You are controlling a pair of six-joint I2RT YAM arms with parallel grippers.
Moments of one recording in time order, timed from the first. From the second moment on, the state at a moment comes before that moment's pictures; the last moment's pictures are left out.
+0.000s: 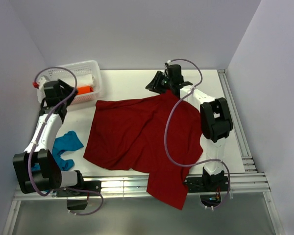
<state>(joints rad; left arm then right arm) 0.15 1.31 1.01 -0.13 -0.11 -0.78 0.33 2.02 1.52 -0.05 -0.41 0.73</state>
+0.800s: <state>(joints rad) 0.07 1.87 1.28 -0.17 -0.04 -0.70 0.33 1.79 1.19 -0.01 -0.34 0.69</state>
